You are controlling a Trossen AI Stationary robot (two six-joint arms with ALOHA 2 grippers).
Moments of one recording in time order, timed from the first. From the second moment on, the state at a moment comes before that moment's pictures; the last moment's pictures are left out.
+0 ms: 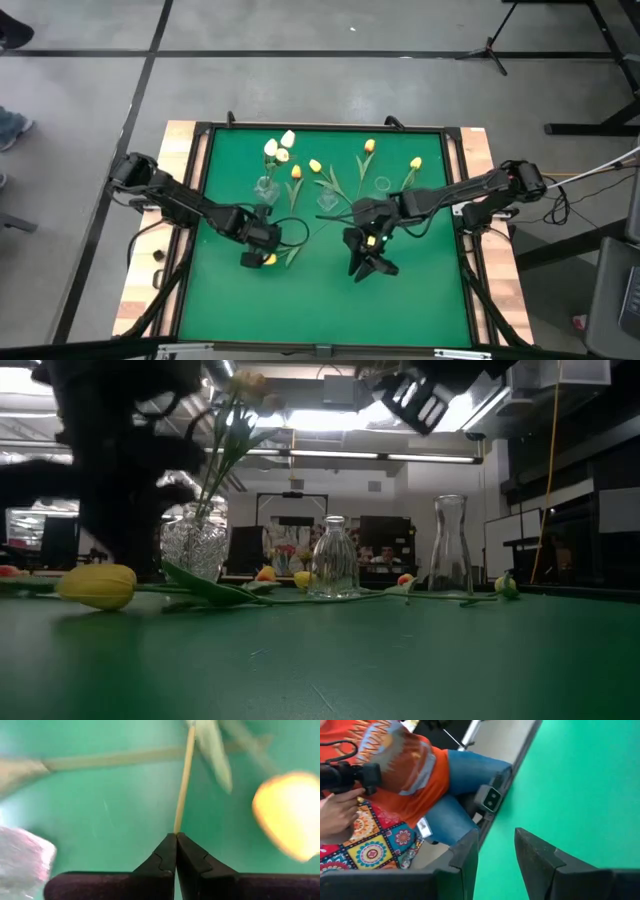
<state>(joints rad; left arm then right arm) -0.31 1.52 0.78 -0.60 -0.24 -0.14 0.19 1.56 1.12 -0.23 -0.76 0.24</state>
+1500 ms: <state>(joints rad) -0.41 1.52 1.28 -0.28 -0.52 0.10 0.30 1.10 1.12 -0.53 -0.24 0.04</state>
